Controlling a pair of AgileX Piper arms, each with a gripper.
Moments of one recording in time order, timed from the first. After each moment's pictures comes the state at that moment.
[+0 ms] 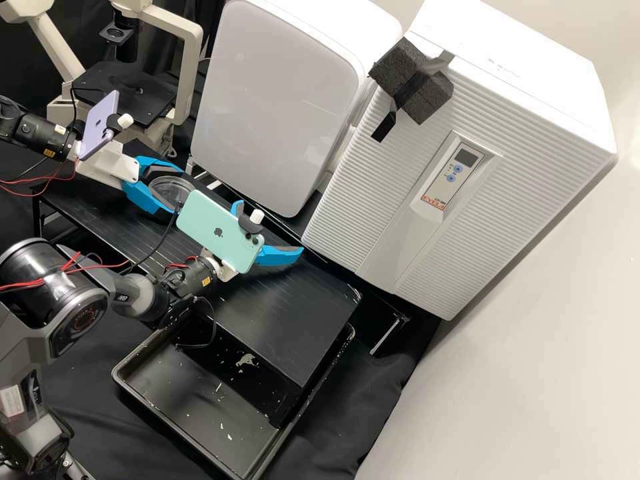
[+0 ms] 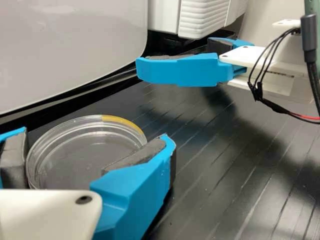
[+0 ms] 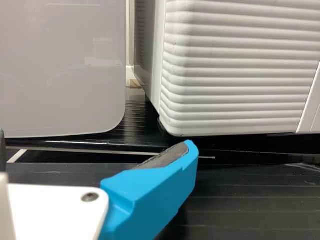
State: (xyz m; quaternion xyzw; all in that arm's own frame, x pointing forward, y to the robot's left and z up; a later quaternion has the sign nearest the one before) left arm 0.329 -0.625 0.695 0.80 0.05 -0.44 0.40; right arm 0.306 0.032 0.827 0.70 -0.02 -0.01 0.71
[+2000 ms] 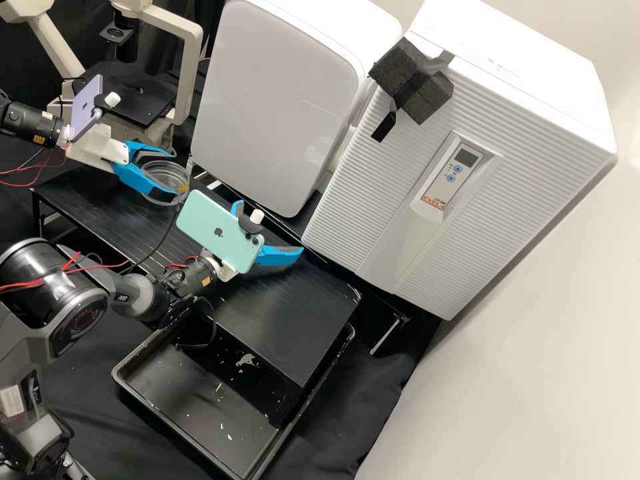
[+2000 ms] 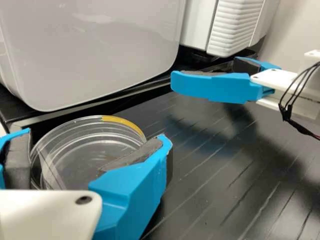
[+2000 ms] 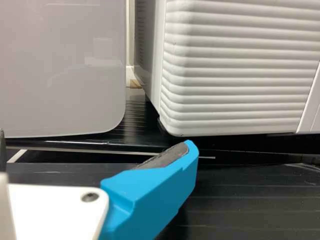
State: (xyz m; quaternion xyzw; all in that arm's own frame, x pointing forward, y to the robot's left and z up) left arm 0.332 -0.607 0.721 0.79 0.05 -0.40 0.45; right arm 0.306 0.032 0.827 0.70 -0.02 -0.01 0.71
